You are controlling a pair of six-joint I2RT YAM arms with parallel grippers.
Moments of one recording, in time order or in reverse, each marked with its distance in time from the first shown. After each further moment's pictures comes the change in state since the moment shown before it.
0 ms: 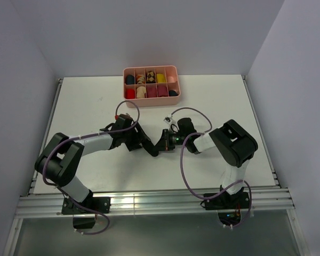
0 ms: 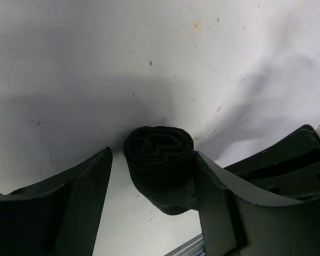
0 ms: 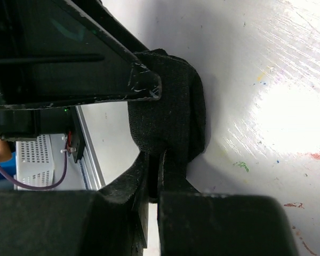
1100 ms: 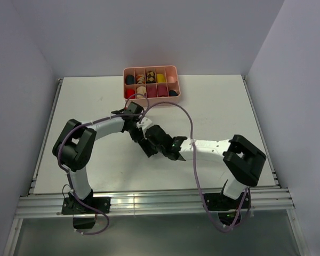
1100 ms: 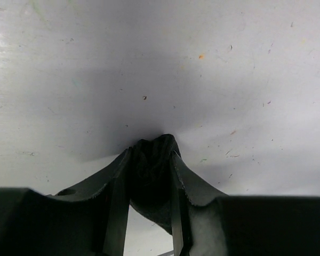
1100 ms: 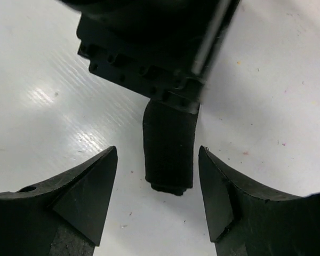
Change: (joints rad) left arm -0.005 0.234 0.384 -0.399 -0.030 0.108; right arm 0.424 -0.252 0.267 -0.635 0.943 -0.517
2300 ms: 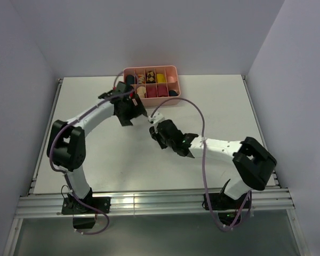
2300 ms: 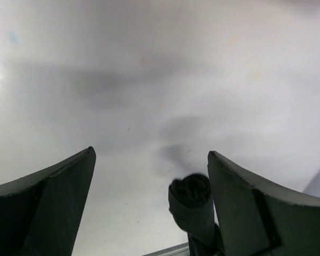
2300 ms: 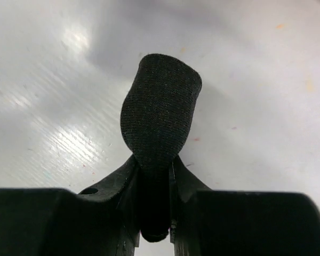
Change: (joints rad) left arm 0.096 -0.011 0.233 -0.188 -0.021 0.064; right arm -0.066 -0.021 -0.076 0.029 0.048 -0.059
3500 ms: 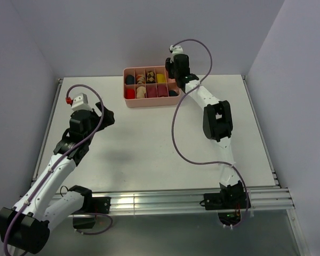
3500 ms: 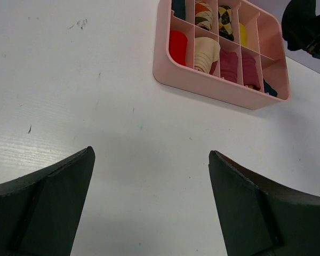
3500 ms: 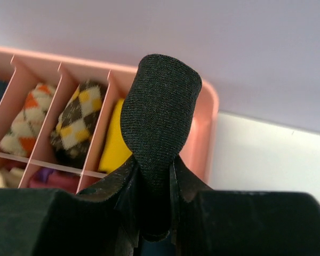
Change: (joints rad) left arm 0.131 -0.926 -0.633 0.418 -0.368 0.298; right arm -0.567 0.840 1.304 -0.105 -0.151 -0.048
